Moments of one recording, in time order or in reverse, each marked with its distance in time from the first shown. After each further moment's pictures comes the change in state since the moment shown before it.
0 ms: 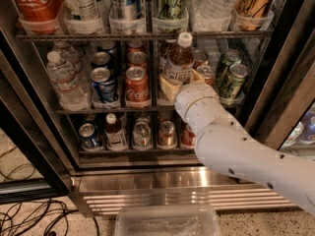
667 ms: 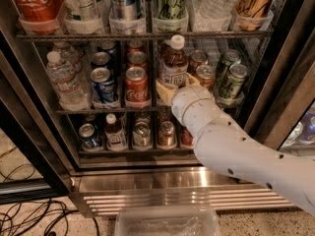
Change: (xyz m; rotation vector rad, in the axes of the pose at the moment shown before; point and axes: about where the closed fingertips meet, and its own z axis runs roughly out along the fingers) arm 0.011 0.015 -0.001 -0.053 0.049 -0.006
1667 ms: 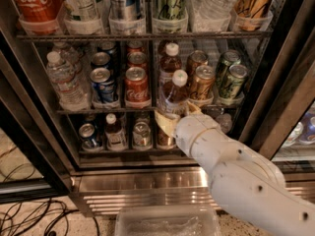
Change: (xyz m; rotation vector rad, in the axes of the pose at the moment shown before) arm 0.034 0.032 -0.059 -0.126 0.075 0.021
